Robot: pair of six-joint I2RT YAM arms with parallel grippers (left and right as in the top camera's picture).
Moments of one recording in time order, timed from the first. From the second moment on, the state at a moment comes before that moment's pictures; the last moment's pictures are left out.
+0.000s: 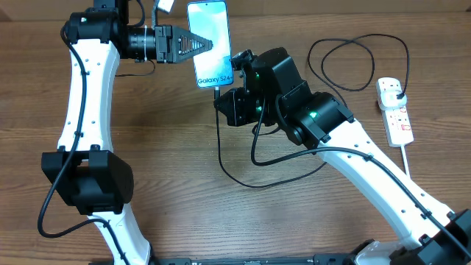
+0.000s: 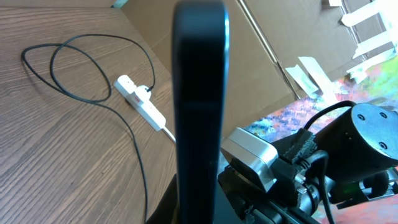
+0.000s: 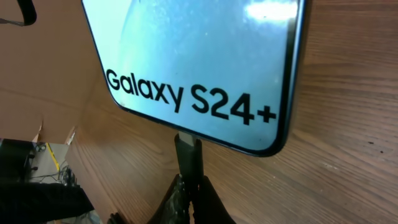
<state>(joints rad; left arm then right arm) 0.01 2.05 2.11 -1.26 1.43 0.27 0.63 1.58 1.48 -0.61 -0.38 0.49</state>
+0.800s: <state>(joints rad) 0.01 2.05 2.11 -1.26 1.43 0.27 0.63 1.58 1.48 -0.60 -0.38 0.50</state>
